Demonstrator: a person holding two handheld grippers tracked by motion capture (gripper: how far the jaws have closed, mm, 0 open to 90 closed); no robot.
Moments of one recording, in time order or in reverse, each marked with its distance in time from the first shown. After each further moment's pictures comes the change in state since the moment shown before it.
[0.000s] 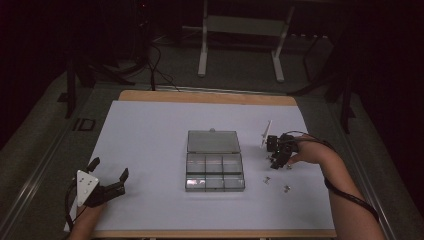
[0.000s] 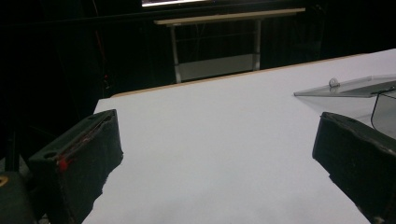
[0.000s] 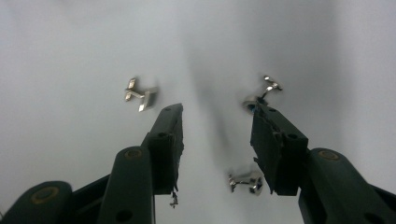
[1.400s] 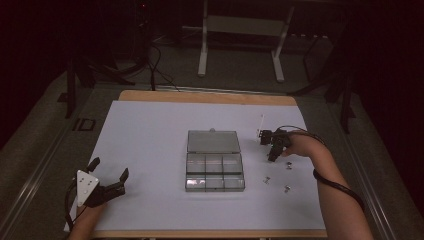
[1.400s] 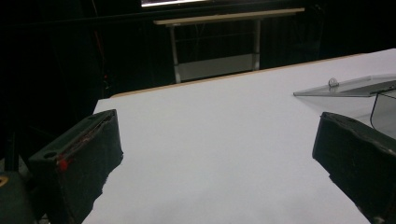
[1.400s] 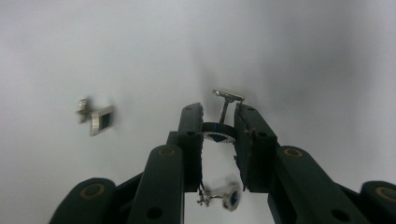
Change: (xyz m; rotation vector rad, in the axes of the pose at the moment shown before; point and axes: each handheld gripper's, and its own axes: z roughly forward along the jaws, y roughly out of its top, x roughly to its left) left arm 0.000 0.000 0.000 -0.001 -0.002 0.001; right arm -0.026 0.019 0.014 0.090 0.023 0.067
